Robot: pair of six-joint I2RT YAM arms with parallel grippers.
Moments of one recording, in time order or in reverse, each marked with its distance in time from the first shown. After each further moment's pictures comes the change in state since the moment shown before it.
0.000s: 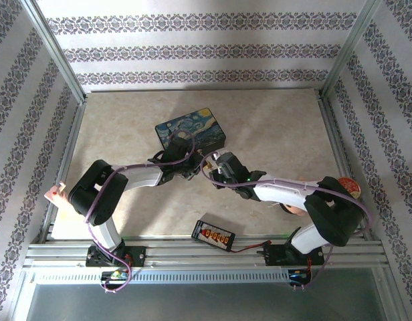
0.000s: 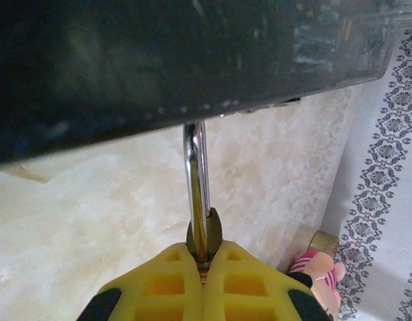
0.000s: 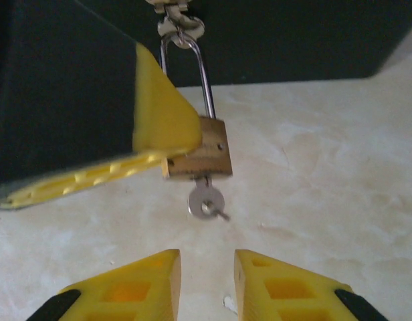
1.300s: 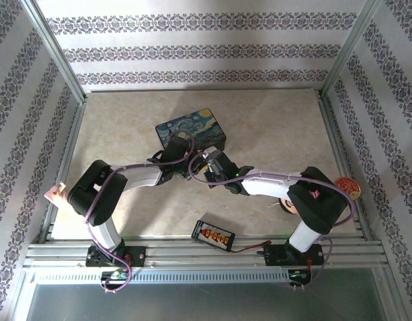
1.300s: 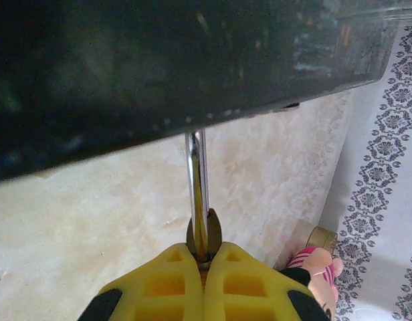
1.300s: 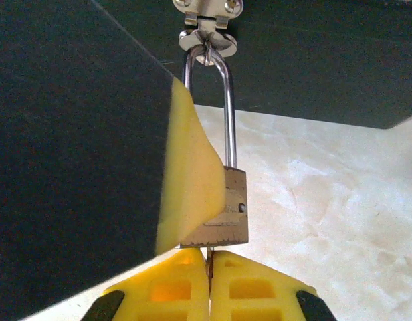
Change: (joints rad) left arm 0.008 -0.003 -0.001 -0.005 0.018 0.004; right arm 0.018 0.140 0.108 -0.016 0.065 -0.130
